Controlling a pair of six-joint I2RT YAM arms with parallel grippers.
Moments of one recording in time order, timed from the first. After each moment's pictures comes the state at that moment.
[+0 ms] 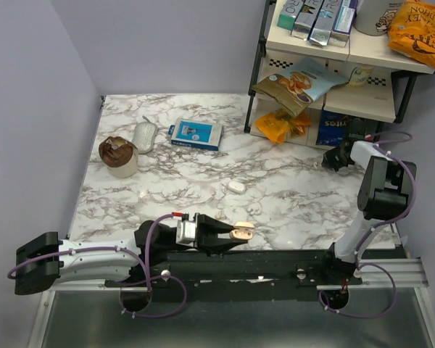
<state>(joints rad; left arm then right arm) -1.29 0.87 0.24 1.10 0.30 -0.09 -0.22 1.82 1.15 -0.42 0.03 0.94</state>
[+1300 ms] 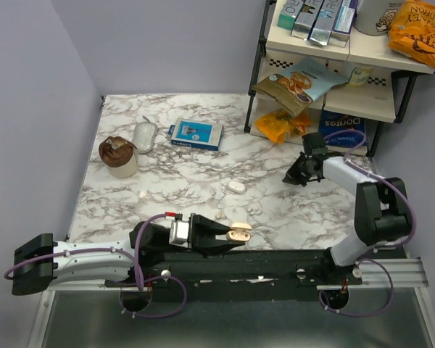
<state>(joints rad) -1.30 0.82 0.25 1.10 0.30 -0.12 0.16 1.63 0.93 -0.42 -0.11 0.88</state>
